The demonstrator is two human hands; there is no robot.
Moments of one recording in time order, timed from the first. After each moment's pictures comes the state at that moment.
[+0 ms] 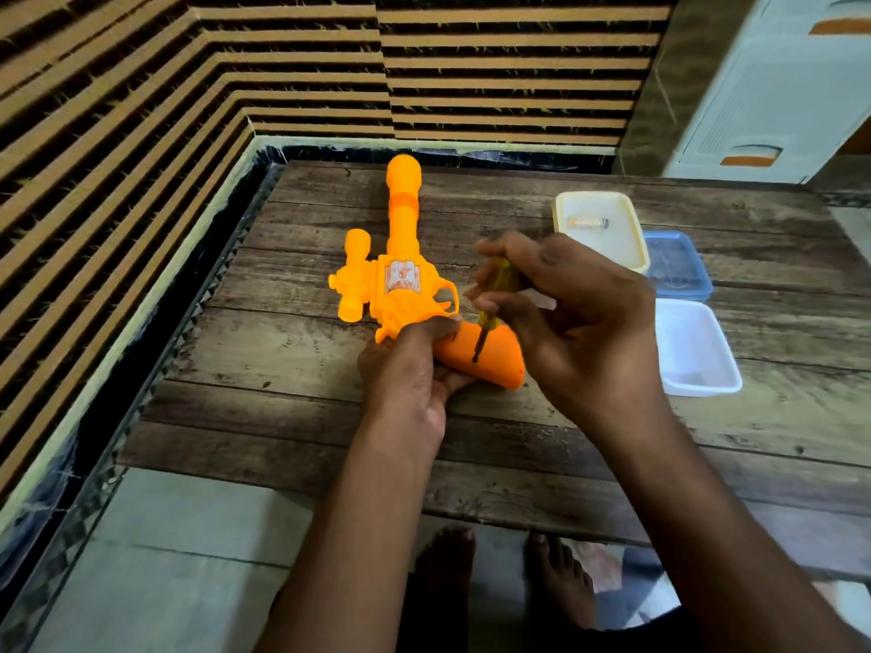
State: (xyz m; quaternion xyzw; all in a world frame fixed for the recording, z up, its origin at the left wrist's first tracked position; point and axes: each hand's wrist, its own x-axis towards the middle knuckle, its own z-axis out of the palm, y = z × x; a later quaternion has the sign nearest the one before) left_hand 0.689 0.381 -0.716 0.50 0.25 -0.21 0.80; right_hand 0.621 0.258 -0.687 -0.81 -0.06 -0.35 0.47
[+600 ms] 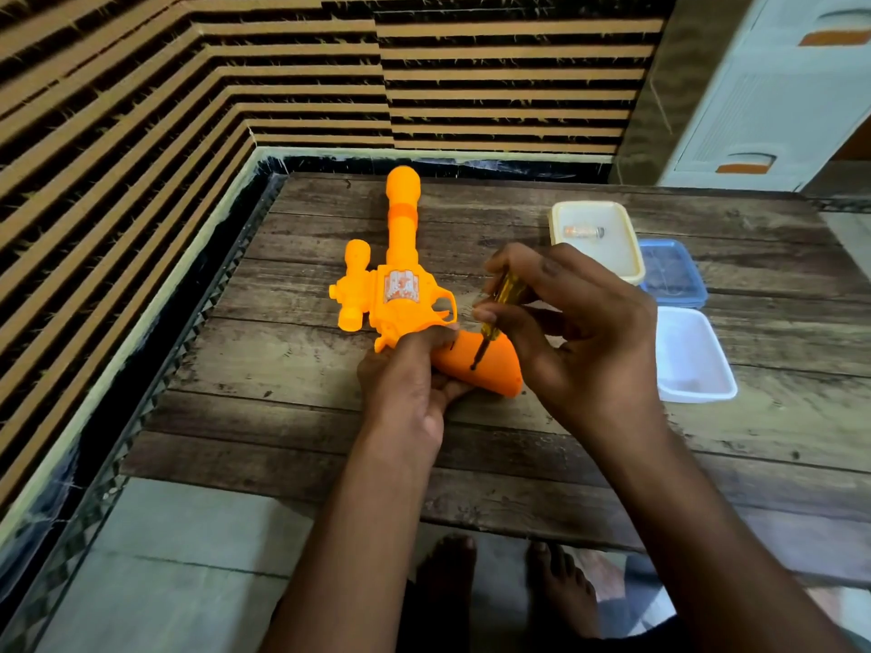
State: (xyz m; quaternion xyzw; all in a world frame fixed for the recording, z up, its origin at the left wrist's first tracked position) left_hand 0.690 0.381 -0.717 0.50 0.25 -0.20 0.80; right_hand 0.617 0.257 -0.688 -0.82 -0.04 -0.37 0.43
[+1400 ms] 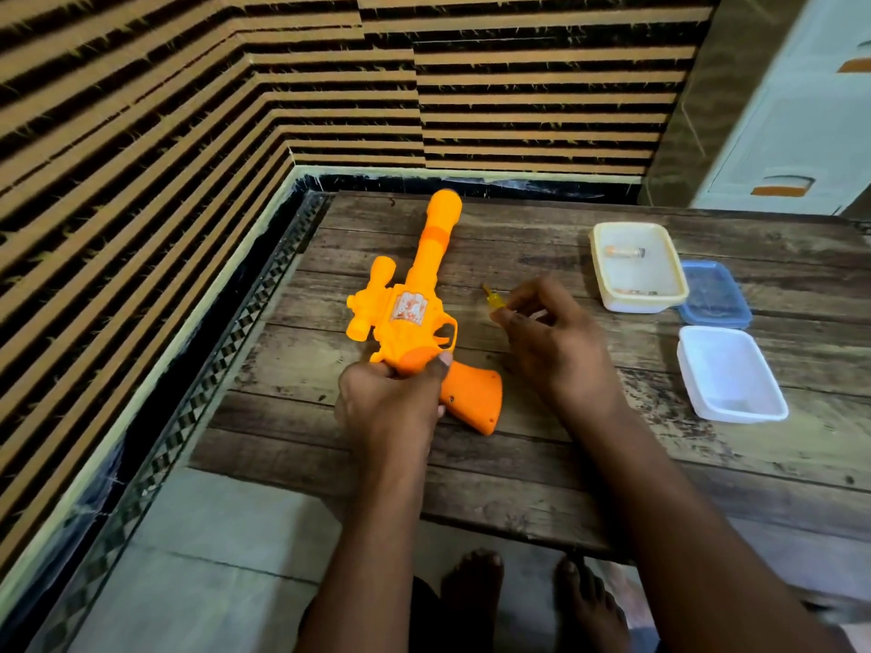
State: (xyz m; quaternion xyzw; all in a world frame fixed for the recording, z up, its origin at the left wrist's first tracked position) left_hand 0.684 0.437 -0.713 0.77 0.20 -0.01 0.60; right_hand 0.670 0.254 -0.752 -0.91 -0.08 -0.33 0.21
